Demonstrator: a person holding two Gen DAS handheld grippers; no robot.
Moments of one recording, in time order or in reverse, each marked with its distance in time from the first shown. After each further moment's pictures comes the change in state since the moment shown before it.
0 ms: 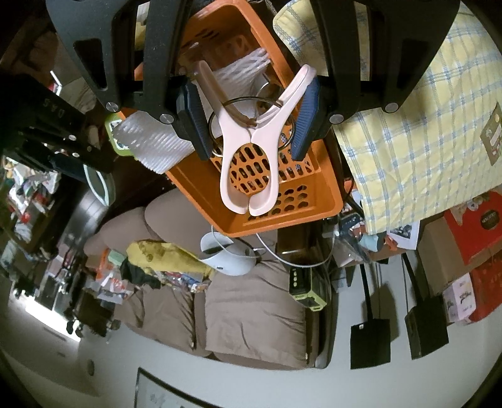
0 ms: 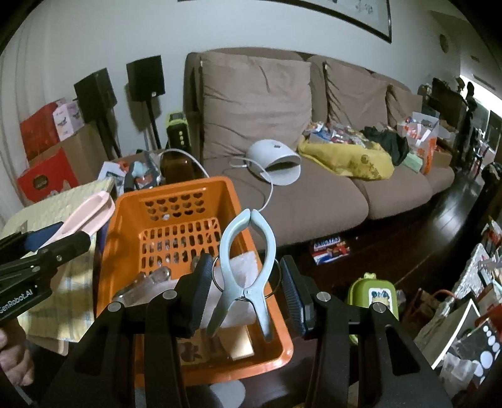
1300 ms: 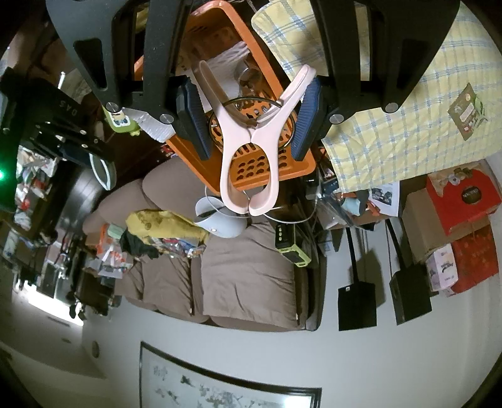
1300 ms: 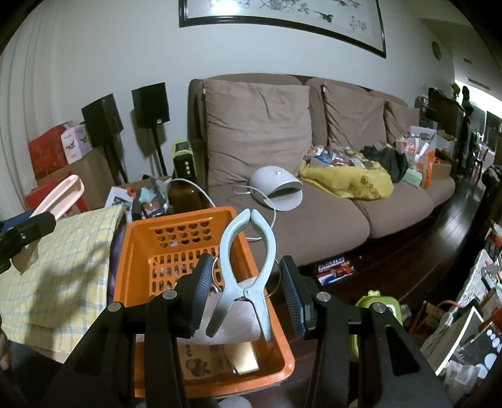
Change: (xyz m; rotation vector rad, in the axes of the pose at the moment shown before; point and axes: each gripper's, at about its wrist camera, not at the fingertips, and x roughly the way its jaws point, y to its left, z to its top) left arm -0.063 0.009 0.024 0.018 -0.150 0.034; right arm -0.031 -0.006 0.011 0.022 -0.128 0.025
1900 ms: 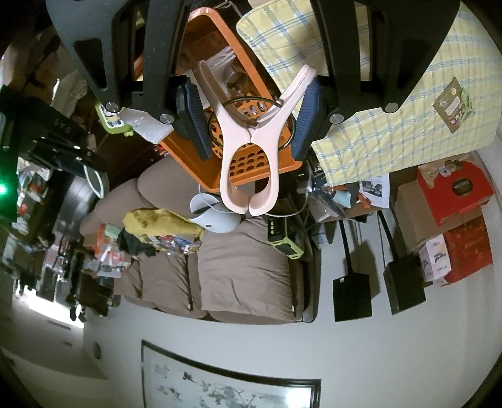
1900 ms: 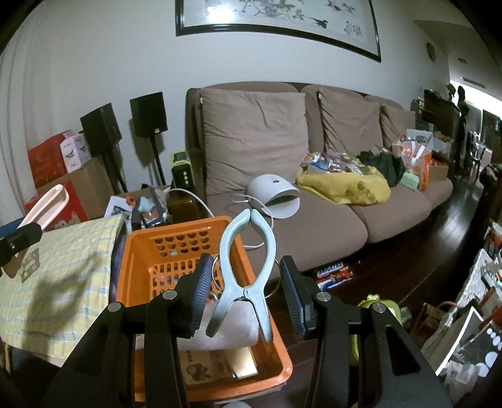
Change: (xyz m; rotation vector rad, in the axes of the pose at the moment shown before) left arm -0.022 0.007 0.000 0.029 -0.027 0.023; right arm -0.009 -0.004 0.003 0.013 -0.036 -0.006
